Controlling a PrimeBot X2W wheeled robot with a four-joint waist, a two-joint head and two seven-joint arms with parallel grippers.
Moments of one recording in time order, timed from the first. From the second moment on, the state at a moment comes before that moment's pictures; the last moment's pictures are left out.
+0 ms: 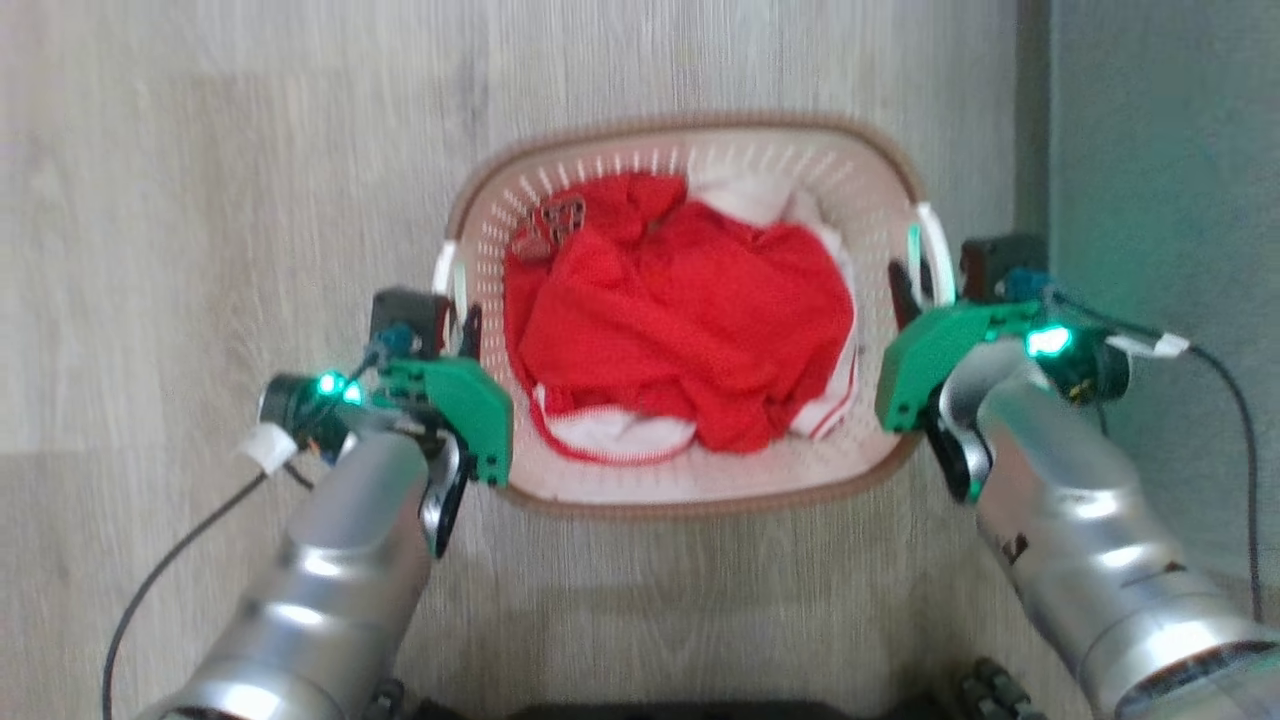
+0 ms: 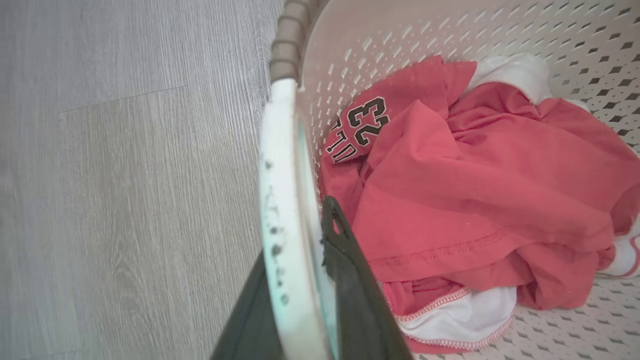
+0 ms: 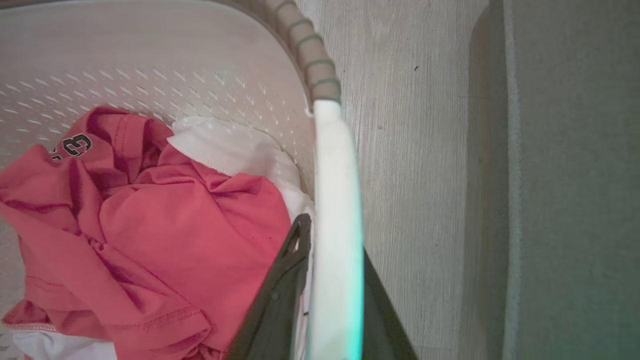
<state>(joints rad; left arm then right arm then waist) -0.73 0.02 -0.57 1.08 -0.40 0.04 -0.26 -0.79 -0.05 0.38 1.09 0.39 0.13 -0.26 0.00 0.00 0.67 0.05</state>
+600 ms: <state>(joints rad) -0.48 0.02 -0.74 1.17 -0.58 0.03 -0.22 -0.56 -0.04 0.60 1.18 0.66 0.13 -0.20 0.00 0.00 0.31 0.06</state>
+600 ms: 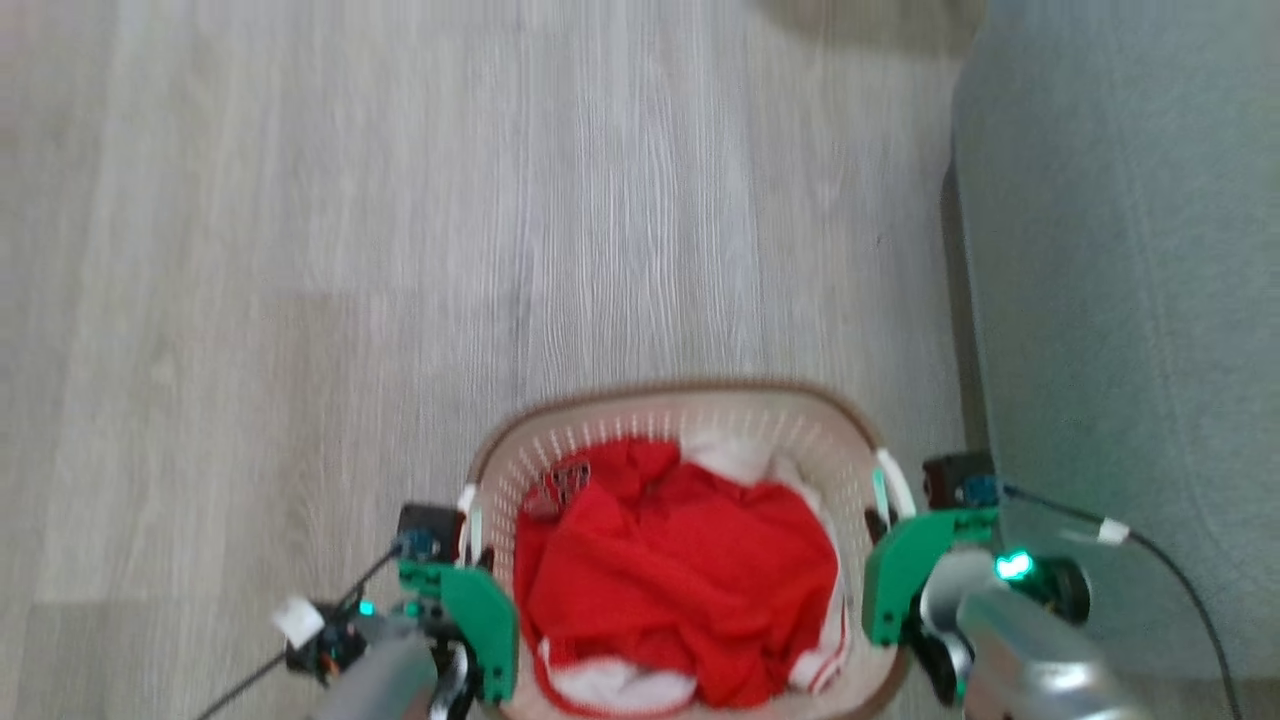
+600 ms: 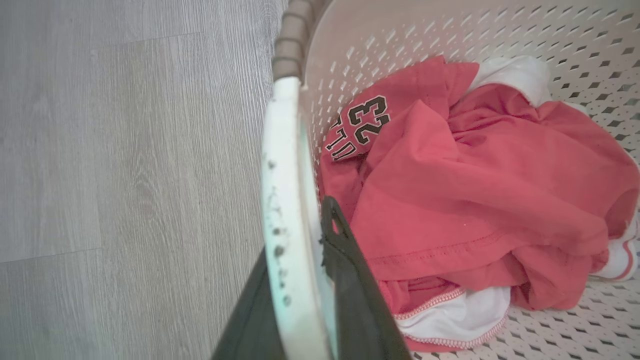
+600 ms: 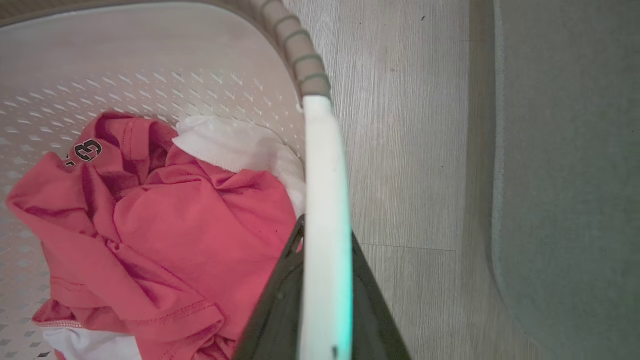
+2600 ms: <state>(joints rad) -0.36 0.02 -0.91 1.25 -0.74 0.02 -0.20 -0.44 -0.04 0.96 1.23 1.03 0.13 -0.21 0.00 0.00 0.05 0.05</state>
